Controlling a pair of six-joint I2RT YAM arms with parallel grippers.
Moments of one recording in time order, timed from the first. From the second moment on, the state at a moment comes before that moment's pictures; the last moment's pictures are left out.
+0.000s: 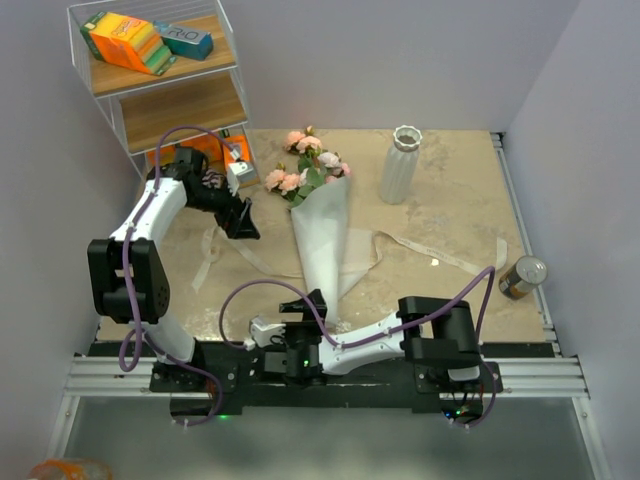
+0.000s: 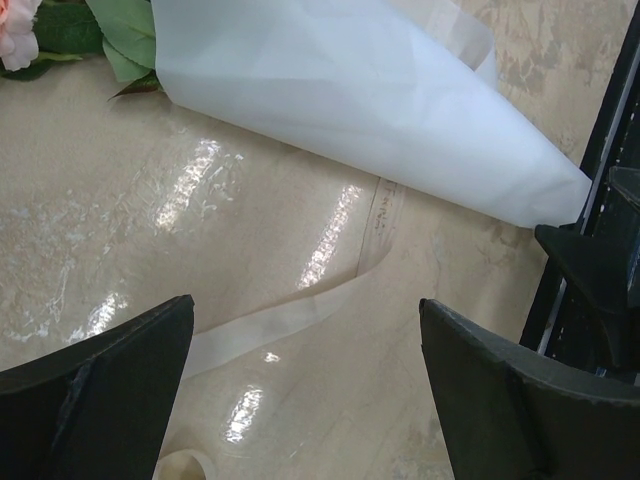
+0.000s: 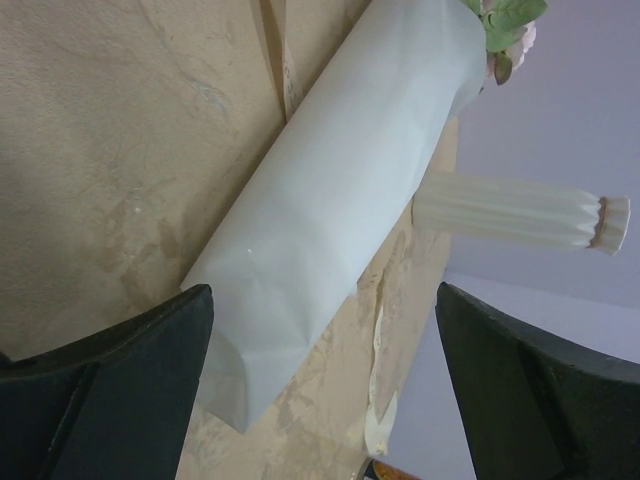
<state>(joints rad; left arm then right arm) -0.01 1.69 1.35 -0.92 0.90 0.77 1.59 1.92 1.12 -0.41 1.17 -0.13</state>
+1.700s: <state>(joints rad) -0.01 1.68 1.36 -0.97 0.89 0.82 1.55 1.98 1.18 -0.56 1.24 0.03</state>
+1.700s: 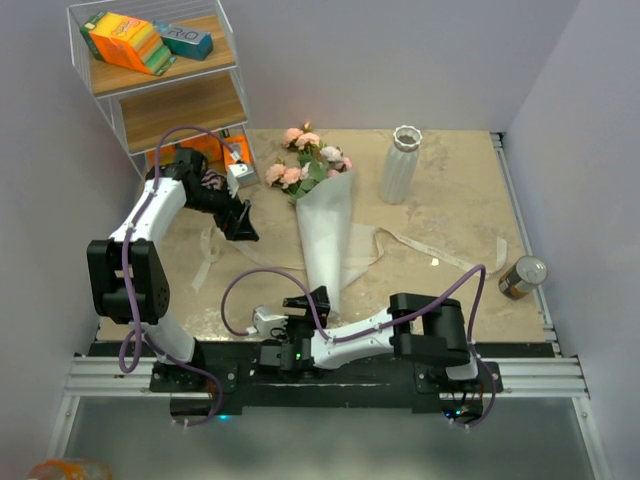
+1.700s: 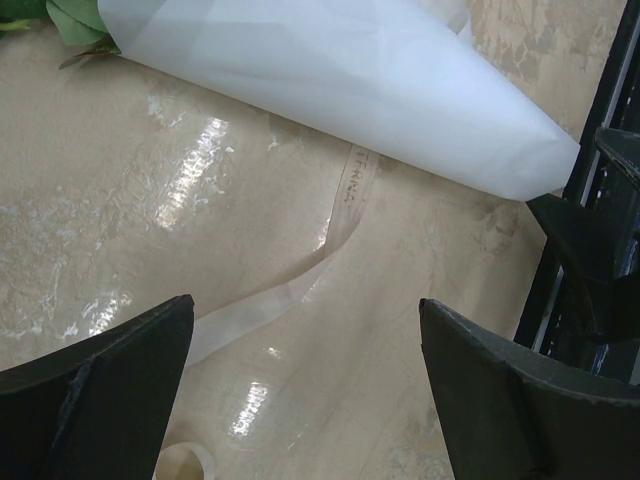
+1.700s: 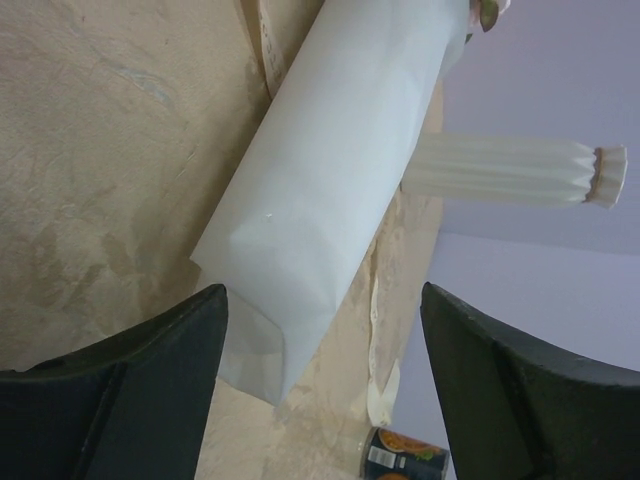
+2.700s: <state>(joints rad) -0.01 1.66 1.37 -0.97 0.90 0.82 1.59 1.59 1.32 -0.72 1.37 0.49</state>
